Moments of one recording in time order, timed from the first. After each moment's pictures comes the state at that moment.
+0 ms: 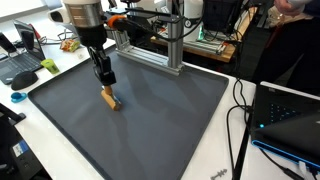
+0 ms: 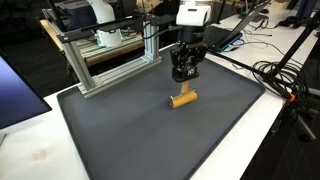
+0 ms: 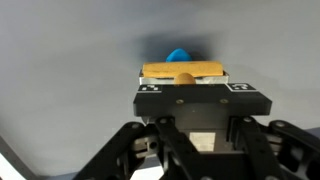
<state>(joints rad) 0.03 0.49 -0.06 -1.72 -0.07 2.34 0.31</state>
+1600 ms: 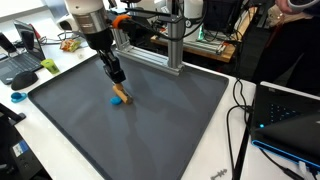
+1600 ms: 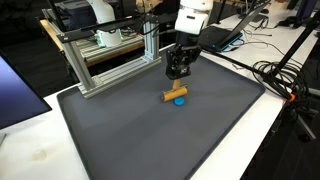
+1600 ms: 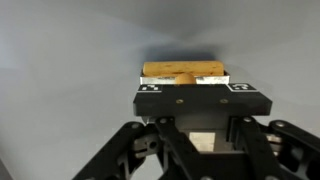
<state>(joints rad) 0.04 0.50 -0.05 -1.69 -0.07 2.17 0.30</state>
